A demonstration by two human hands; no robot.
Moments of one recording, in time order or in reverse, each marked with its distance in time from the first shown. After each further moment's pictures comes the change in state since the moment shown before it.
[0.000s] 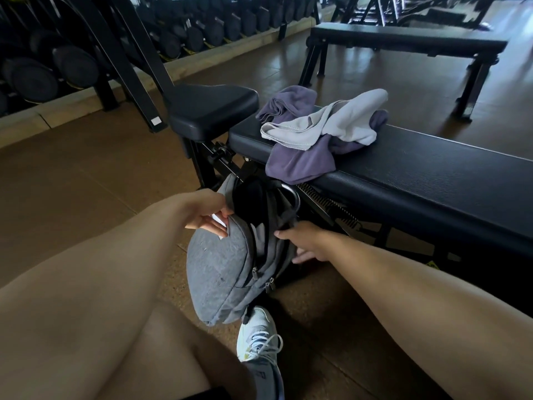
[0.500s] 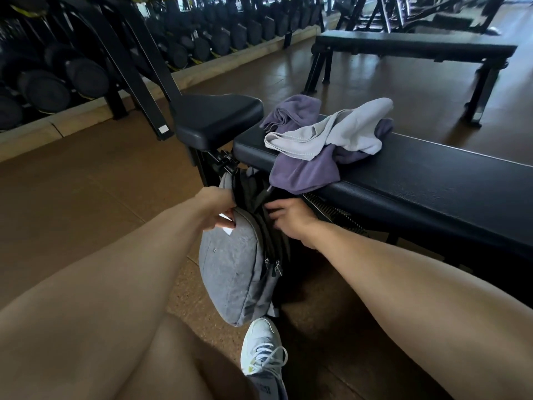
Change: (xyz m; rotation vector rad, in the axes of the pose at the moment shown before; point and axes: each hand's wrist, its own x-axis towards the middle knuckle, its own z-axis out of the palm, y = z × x) left_hand 0.005 0.020 0.014 -0.168 0.249 0.126; right_hand 0.042 -0.038 0.008 -0.045 0.111 -0.422
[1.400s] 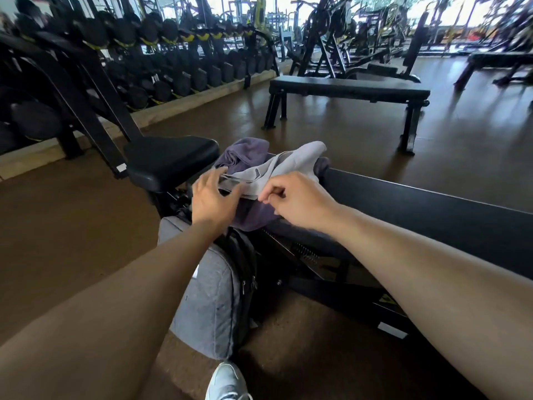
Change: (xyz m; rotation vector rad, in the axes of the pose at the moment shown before) left_hand 0.004 0.072 0.077 0.211 0.391 0.767; right_hand -0.073 -0.086 -0.142 -0.522 0.276 -0.495
